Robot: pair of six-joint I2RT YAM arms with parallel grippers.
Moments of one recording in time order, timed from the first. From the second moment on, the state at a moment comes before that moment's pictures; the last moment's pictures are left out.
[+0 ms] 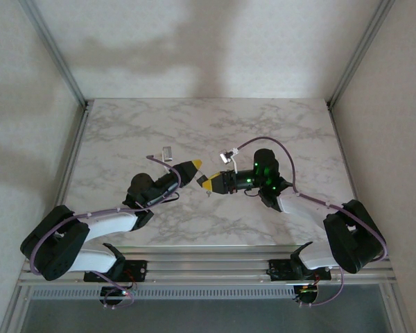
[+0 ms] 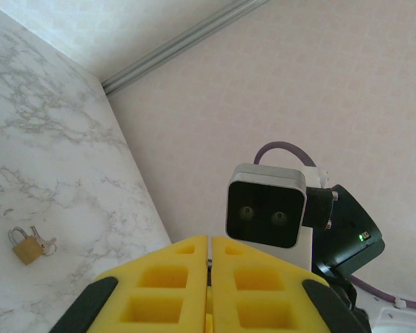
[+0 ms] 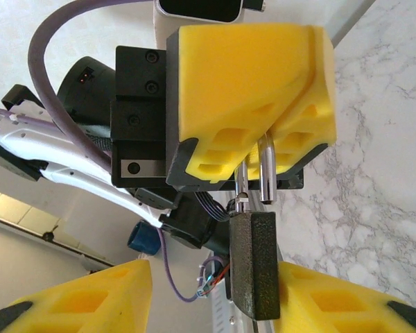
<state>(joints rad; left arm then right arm) -0.62 1.32 0.41 1.07 0.28 -1.10 0.61 1.38 0.64 0.59 -1.08 0.79</state>
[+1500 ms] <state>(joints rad) -0.62 1.24 0.34 1.11 0.28 -1.11 0.63 1.44 0.66 0.63 -1.09 0.77</state>
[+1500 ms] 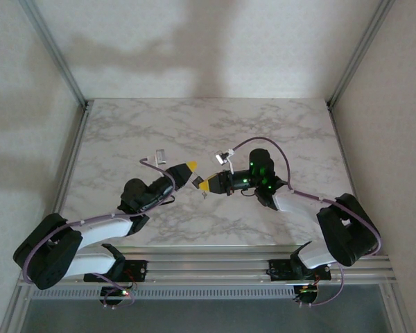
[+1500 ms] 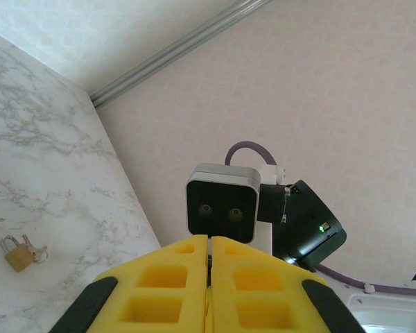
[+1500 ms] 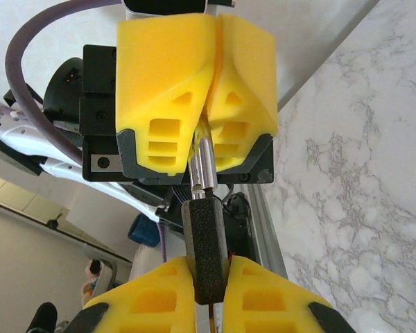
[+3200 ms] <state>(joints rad) -0.65 1.27 0.32 1.22 0.24 -1.11 0.62 1.48 0.66 0.74 -1.13 0.88</state>
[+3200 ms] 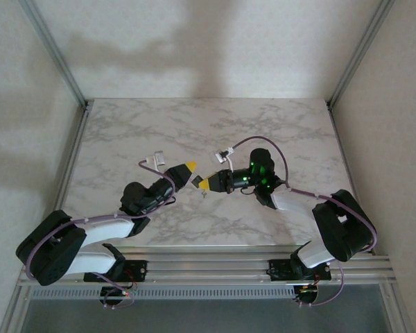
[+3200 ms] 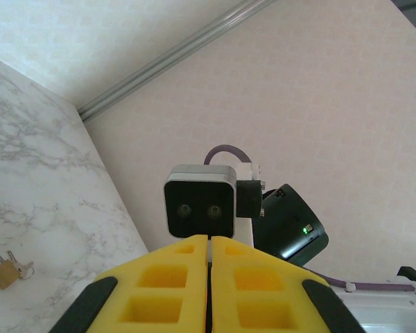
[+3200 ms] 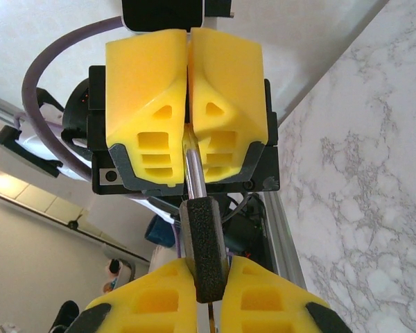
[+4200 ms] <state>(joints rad) -0.70 1.35 0.35 1.25 0.19 -1.07 0.57 1.47 0.65 0.74 -1.16 0.91</state>
